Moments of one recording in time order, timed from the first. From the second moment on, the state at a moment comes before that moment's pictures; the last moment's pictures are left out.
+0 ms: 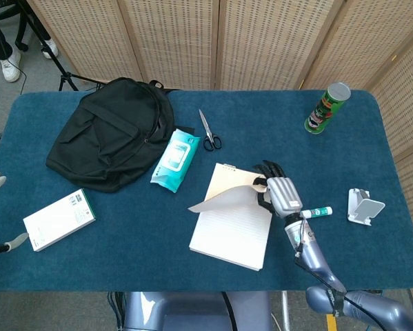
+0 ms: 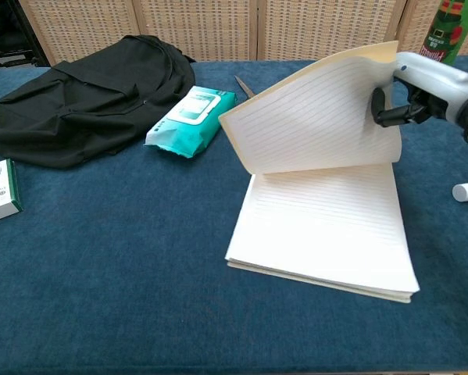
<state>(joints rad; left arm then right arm) -0.08 -0.89 -0.05 -1.82 1.57 1.55 -0.25 0.59 -1.58 0.26 -1.45 -1.16 1.10 -0.02</state>
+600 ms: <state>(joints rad) -0.08 -0.89 -0.05 -1.83 1.58 1.55 -0.25 0.61 -1.65 0.45 -1.36 -0.73 1.12 -0.17</state>
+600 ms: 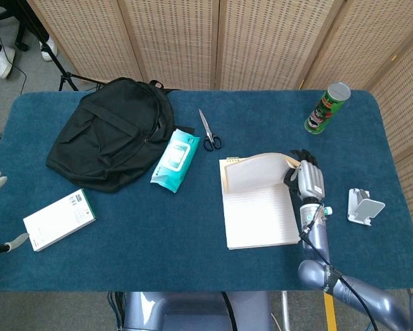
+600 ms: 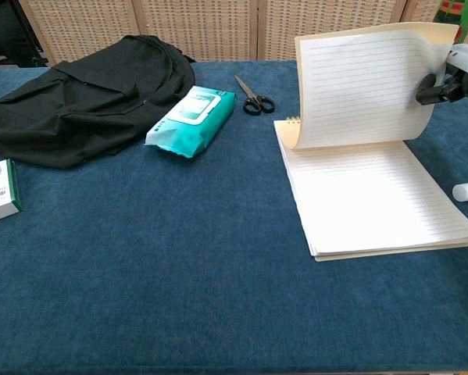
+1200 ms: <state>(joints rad) -0.09 -0.88 -0.05 -1.82 1.57 1.54 -0.27 0.74 -1.78 0.62 -1.22 -0.49 1.24 -0.34</state>
